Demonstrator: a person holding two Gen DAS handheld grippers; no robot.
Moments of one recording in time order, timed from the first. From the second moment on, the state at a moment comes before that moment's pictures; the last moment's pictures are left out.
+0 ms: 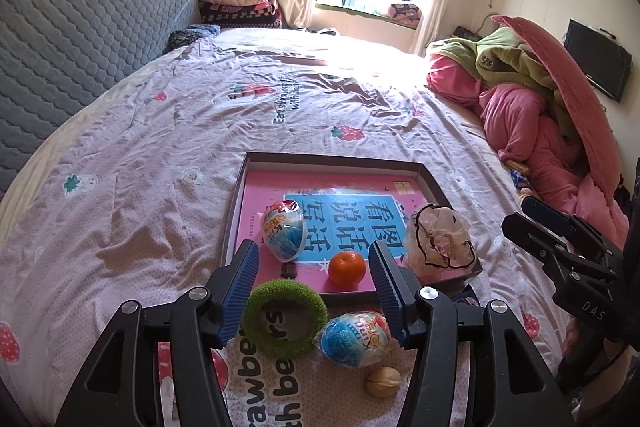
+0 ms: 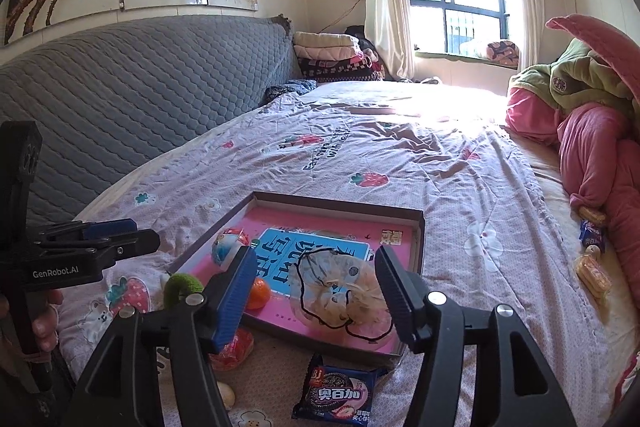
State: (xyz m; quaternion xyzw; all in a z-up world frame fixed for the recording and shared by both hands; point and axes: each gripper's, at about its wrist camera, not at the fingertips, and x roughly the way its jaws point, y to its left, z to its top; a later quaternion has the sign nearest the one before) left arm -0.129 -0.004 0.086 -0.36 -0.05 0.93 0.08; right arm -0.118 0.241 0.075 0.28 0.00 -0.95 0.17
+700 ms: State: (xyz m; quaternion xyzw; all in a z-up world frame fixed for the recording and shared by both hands) left arm -0.095 -0.009 0.097 -0.35 -0.06 0.93 0.07; right arm -0.101 0.245 0.084 0.27 -0.01 -0.95 0.17
